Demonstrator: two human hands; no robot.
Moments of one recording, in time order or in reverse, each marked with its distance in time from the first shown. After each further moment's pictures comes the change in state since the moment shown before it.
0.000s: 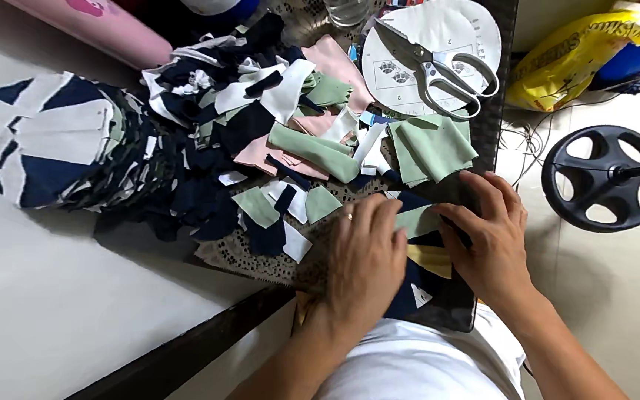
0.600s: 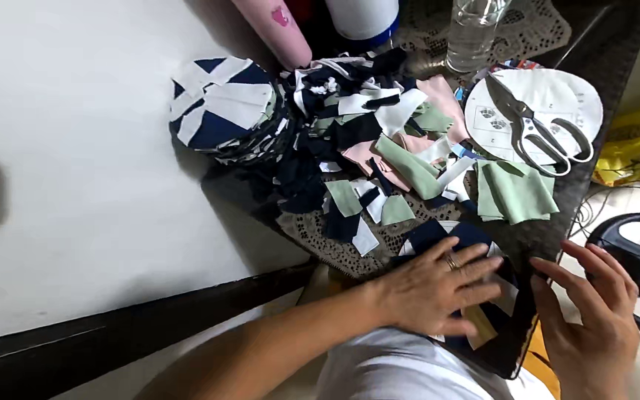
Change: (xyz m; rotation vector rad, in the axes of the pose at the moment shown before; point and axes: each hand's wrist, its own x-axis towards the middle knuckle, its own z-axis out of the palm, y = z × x) left_hand -0.012 -0.042 0.008 -0.204 -0.198 0.635; right_hand -0.013 0.001 -0.020 0.117 0.148 -0.088
